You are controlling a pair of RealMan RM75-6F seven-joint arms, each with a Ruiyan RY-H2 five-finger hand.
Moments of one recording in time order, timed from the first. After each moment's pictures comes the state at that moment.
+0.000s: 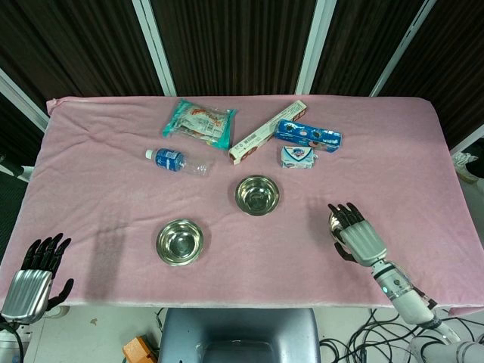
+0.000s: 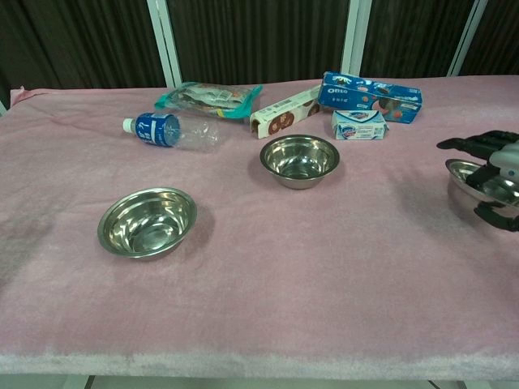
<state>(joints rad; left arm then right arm) -0.07 -1.22 0.03 -1.49 1.59 1.52 0.07 0.44 -1.41 0.02 -1.26 -1.56 1.10 -0.19</state>
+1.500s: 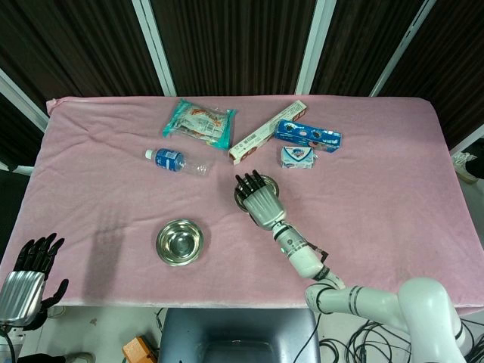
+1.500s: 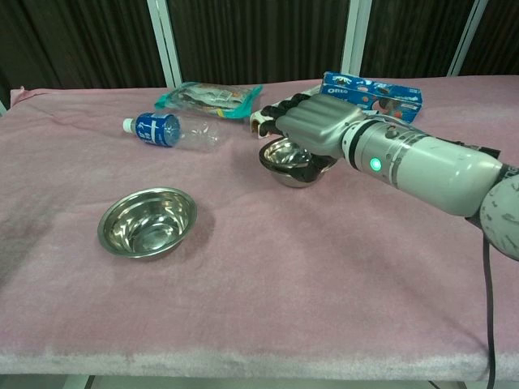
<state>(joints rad) -0.06 -1.20 0.03 -1.48 1.61 1.54 0.02 0.91 -1.77 0.23 -1.21 -1.11 0.88 -0.79</state>
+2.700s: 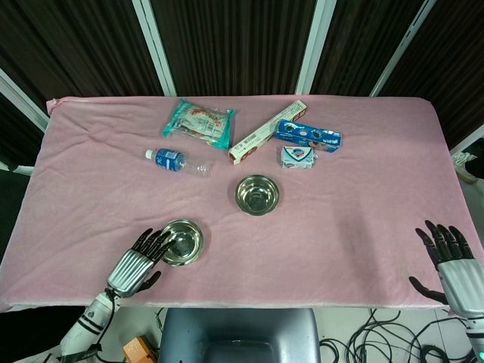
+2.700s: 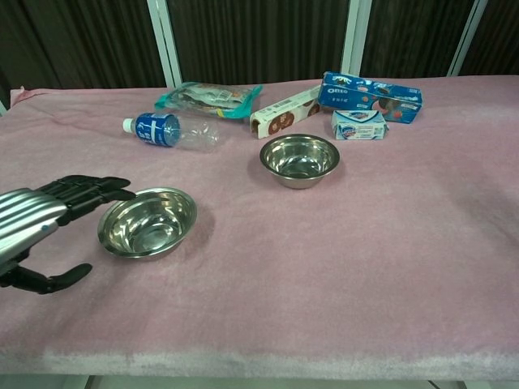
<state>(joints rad) -0.36 -1.53 0.00 -1.35 1.72 1.20 0.15 0.11 -1.08 -0.15 -1.47 -1.58 1.64 0.00</state>
